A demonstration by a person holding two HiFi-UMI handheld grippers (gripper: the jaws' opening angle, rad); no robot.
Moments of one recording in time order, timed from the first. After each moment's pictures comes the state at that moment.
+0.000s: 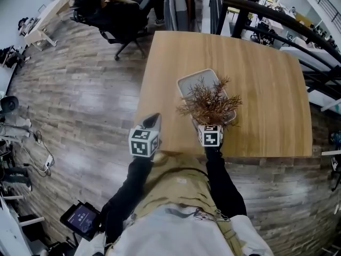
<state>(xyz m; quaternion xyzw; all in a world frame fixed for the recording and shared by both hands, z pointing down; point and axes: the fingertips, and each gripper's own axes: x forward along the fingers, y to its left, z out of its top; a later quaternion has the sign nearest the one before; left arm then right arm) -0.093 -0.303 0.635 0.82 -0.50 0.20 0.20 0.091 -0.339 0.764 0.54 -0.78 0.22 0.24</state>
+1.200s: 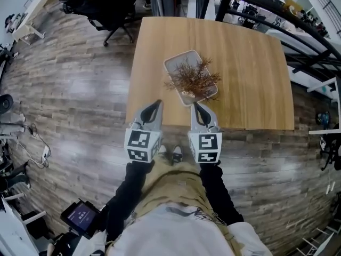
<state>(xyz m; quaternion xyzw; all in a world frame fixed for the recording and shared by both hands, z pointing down) -0.036 -0.200 0.440 0.86 -0.48 0.14 0.12 0.070 -0.196 0.463 0.54 -0.82 0.10 0.14</state>
